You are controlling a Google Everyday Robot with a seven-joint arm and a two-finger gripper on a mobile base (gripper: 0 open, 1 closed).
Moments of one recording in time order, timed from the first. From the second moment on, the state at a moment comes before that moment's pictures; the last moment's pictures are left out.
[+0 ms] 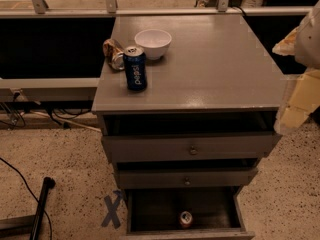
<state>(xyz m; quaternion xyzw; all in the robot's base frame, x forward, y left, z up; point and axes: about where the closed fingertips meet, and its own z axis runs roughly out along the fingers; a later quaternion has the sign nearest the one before) 0.438 -0.217 0.977 -0.60 0.78 -0.03 0.16</state>
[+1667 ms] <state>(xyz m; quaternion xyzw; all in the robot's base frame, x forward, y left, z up) 0.406 -0.143 0.739 -0.51 0.72 0.27 0.39</state>
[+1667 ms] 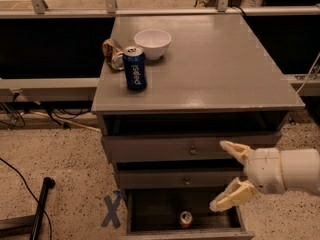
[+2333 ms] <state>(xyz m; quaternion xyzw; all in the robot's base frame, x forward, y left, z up) 0.401 -0.156 0.715 -0.47 0.74 0.28 0.40</state>
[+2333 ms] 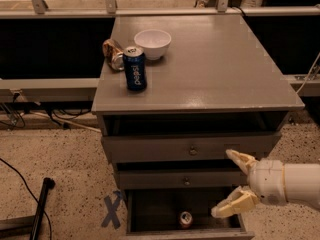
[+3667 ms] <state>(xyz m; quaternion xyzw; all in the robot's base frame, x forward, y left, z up) 0.399 -0.170 0.579 -0.38 0.75 0.23 0.48</state>
